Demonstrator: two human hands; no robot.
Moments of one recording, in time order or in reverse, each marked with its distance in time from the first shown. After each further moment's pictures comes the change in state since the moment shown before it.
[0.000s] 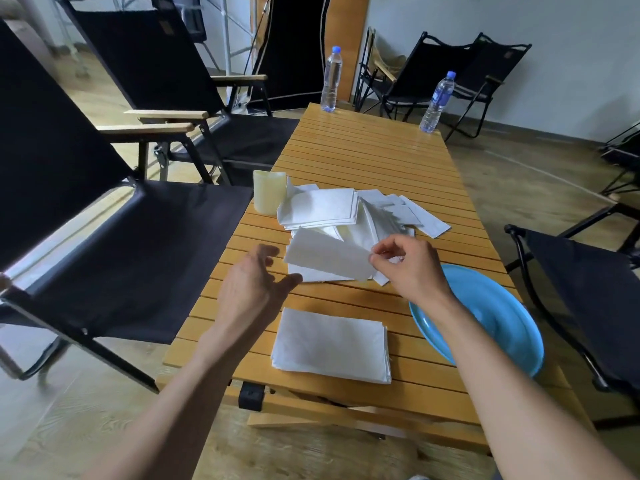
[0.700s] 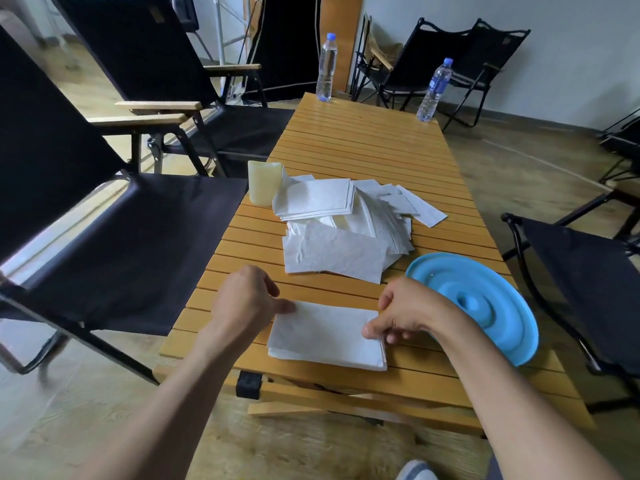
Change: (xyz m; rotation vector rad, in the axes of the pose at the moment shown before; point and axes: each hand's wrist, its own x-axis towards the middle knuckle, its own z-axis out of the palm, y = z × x) left_hand -0.011 -0.011 0.005 0.157 -0.235 -0.132; right_hand -0.042 -0.004 -0.008 -0.186 -0.673 0.473
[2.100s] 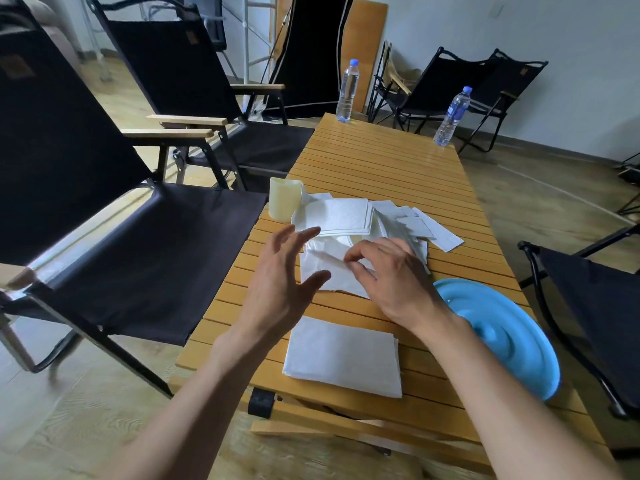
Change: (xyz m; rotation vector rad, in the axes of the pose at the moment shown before) left_hand 0.009 0.014 -0.010 -0.252 0.312 0.508; right_hand 0.011 -0.057 0.000 -0.311 0.783 -0.945
